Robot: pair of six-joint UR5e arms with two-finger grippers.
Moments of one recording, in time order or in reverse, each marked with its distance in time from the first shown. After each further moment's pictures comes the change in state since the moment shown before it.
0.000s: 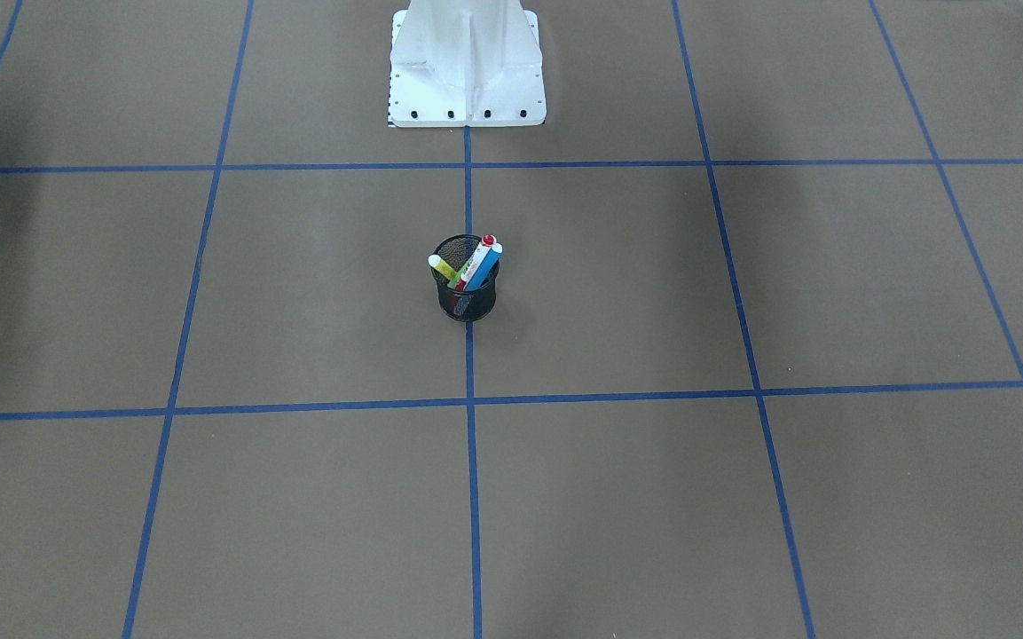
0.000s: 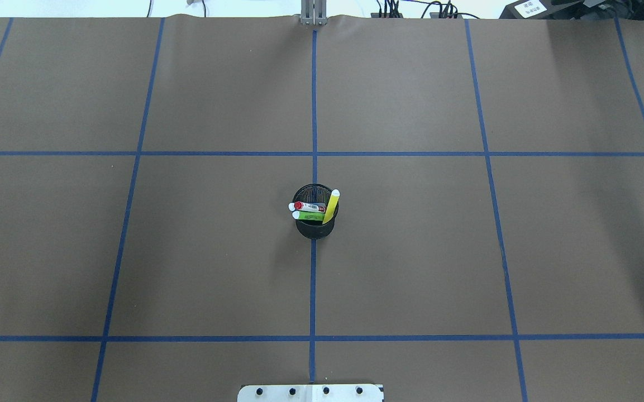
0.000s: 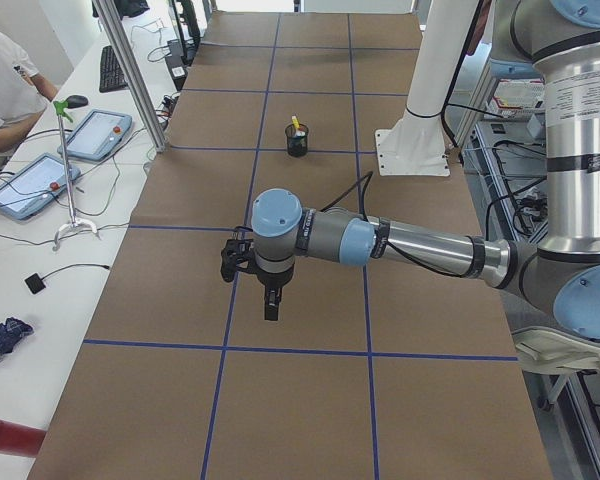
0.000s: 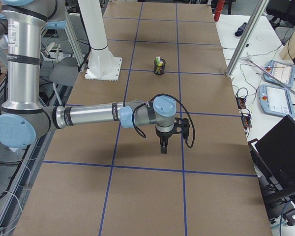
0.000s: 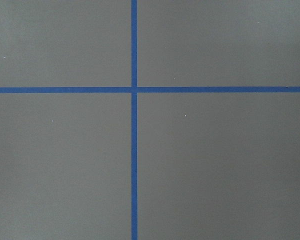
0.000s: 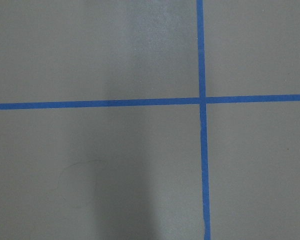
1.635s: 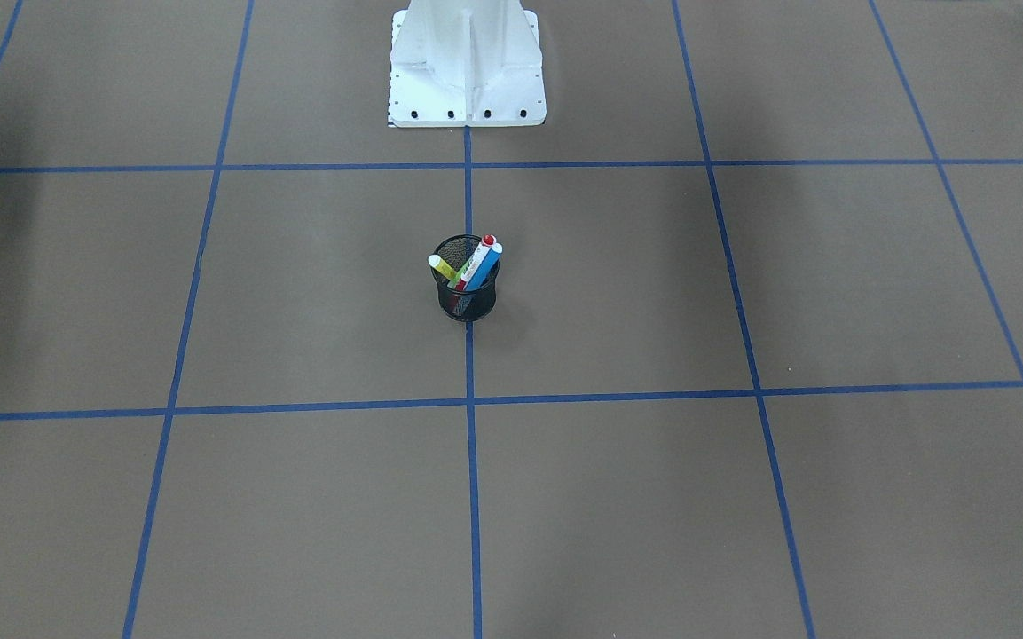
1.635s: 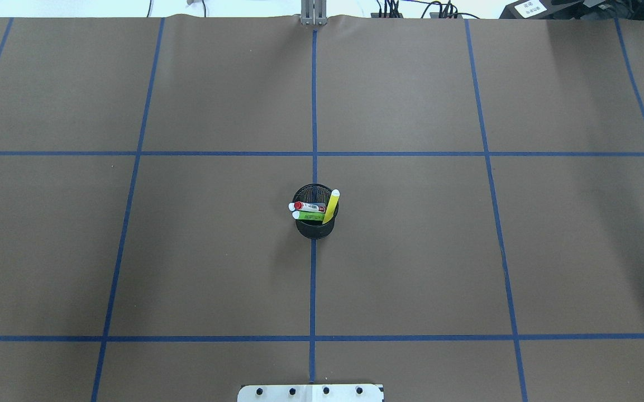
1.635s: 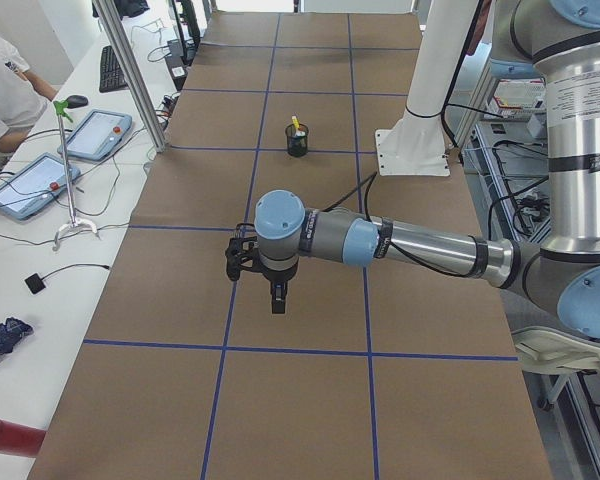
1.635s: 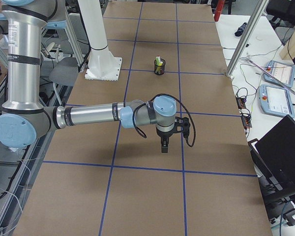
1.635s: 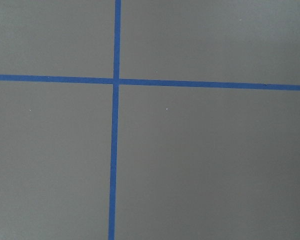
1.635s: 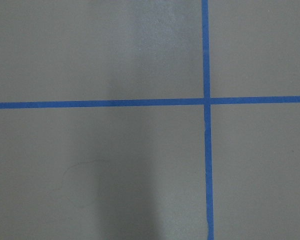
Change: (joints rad) left arm 0.002 0.011 -0.011 0.000 -0.083 -0.076; right arm -0.004 0.002 -0.004 0.021 0.008 -0.004
